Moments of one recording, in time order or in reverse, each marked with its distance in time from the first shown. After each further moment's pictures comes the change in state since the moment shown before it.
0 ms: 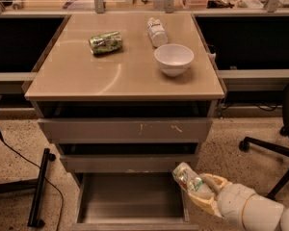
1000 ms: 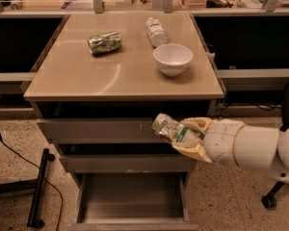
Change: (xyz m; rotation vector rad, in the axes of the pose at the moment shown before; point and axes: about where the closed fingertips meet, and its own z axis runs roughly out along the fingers) arm -0.177 -0.017 -0.021 -0.055 -0.039 -0.379
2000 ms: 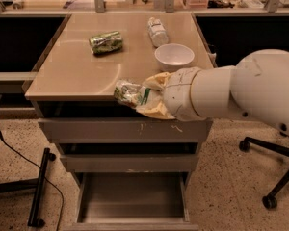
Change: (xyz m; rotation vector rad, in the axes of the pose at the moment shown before) arm -0.133 -0.026 0.029 -0.042 -0.021 -0.242
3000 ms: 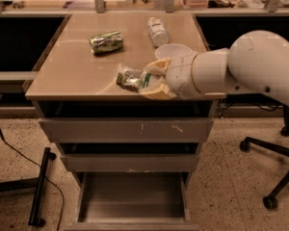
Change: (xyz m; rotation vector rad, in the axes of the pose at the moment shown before) arm 0.019 -0.048 0.036 -0.042 -0.081 -0.012
